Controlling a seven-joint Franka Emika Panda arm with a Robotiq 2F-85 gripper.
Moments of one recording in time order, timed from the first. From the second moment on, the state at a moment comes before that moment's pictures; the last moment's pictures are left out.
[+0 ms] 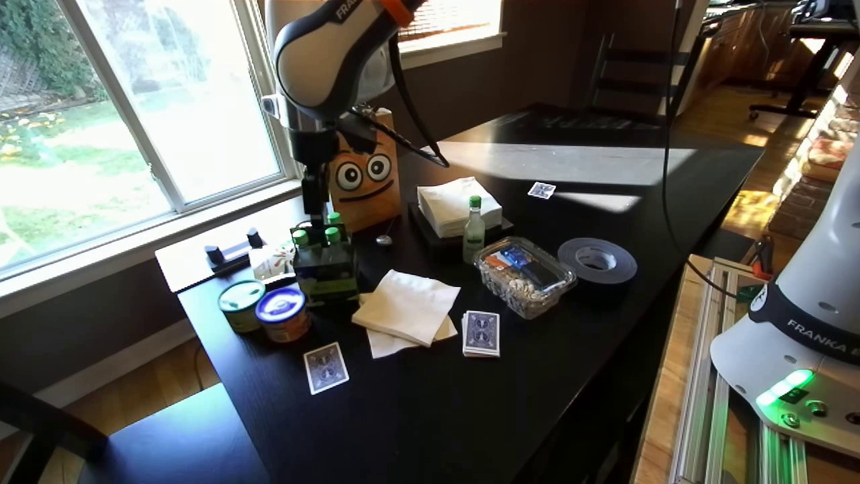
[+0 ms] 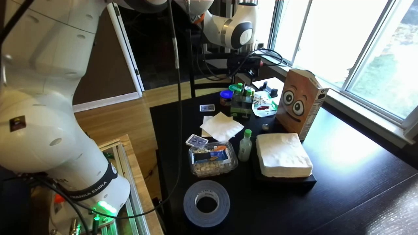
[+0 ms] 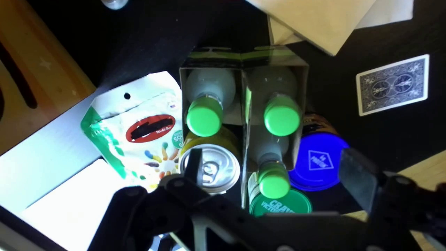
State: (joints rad) arm 0.12 0.61 0.14 -1.64 -0.08 2.38 -0.47
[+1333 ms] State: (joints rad) arm 0.10 0.75 0.15 -1.48 -0.08 2.30 -0.35
